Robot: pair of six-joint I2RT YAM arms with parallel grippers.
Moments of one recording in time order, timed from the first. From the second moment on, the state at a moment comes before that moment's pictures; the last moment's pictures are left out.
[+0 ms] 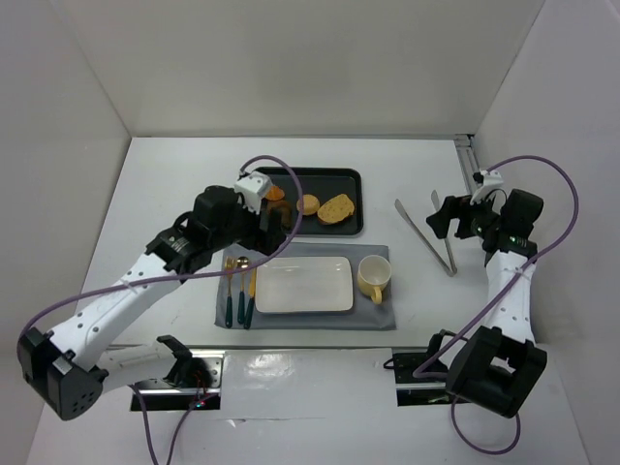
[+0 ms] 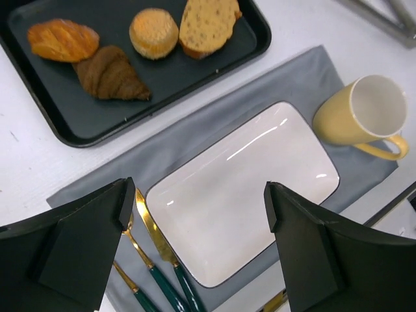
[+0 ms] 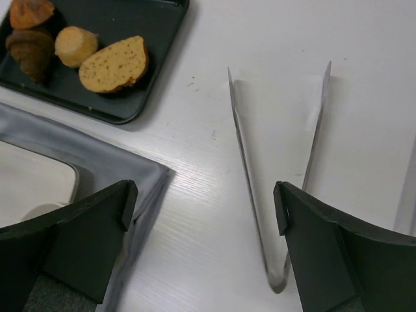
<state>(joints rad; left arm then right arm) -0.60 1.13 1.04 -0.45 0.05 -0.17 -0.46 1.07 0.84 -0.36 -0.75 -0.22</state>
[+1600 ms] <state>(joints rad) -0.63 0.93 0.98 -0.41 0.01 -0.16 -0.35 1.54 0.75 -0.17 -0.49 -0.65</state>
